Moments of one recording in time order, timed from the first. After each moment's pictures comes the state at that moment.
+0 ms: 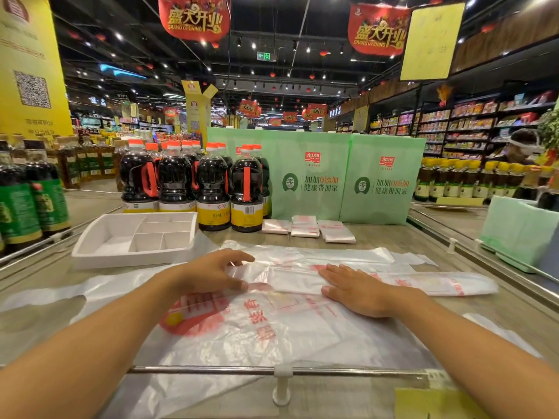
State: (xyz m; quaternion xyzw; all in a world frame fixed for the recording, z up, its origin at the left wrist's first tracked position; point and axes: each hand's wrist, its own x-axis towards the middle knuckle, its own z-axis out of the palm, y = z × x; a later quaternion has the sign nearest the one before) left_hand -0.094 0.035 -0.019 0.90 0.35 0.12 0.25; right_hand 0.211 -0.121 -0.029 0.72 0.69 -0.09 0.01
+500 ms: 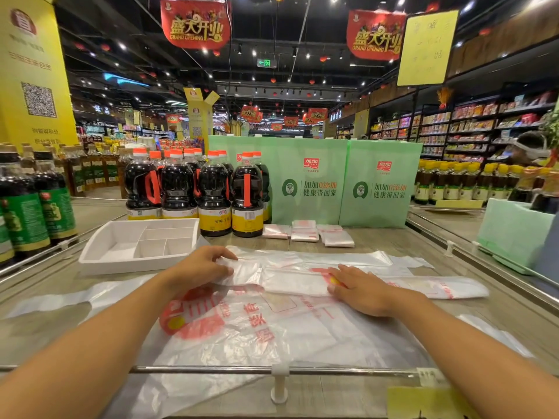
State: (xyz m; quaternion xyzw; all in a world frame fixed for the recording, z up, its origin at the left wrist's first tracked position) left_hand -0.105 0.042 -0.020 0.78 0.43 0.26 0.38; right_hand 0.230 -0.121 -0.036 0.75 0.65 -0.10 -0.04
